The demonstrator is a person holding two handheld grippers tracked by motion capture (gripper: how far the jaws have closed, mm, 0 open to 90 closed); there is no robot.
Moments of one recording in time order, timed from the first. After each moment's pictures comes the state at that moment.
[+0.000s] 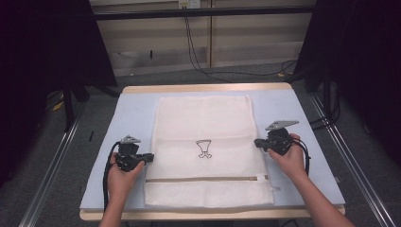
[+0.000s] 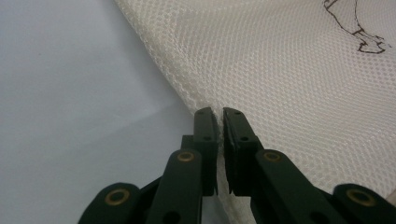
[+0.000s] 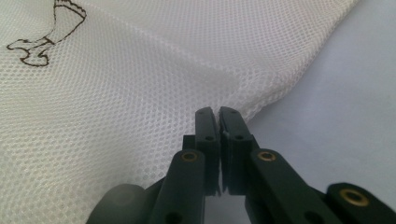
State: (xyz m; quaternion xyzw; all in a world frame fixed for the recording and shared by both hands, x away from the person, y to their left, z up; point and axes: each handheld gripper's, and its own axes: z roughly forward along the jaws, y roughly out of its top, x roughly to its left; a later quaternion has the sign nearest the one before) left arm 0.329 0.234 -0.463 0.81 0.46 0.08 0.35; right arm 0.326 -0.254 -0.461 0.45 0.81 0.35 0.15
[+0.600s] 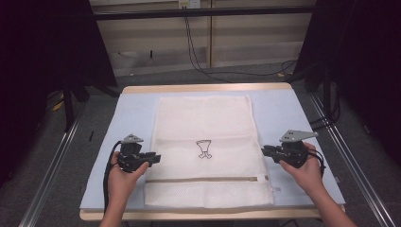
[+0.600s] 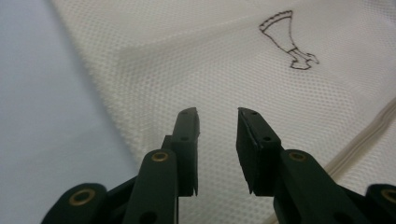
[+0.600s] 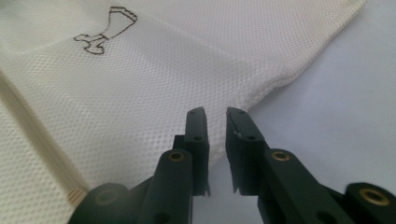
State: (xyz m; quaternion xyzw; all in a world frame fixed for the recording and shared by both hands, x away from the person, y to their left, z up) left arm 0.312 0.210 -0.436 0.81 0.44 0.06 0.38; right arm 0.276 -0.274 -0.447 0.40 0.81 0.40 0.17
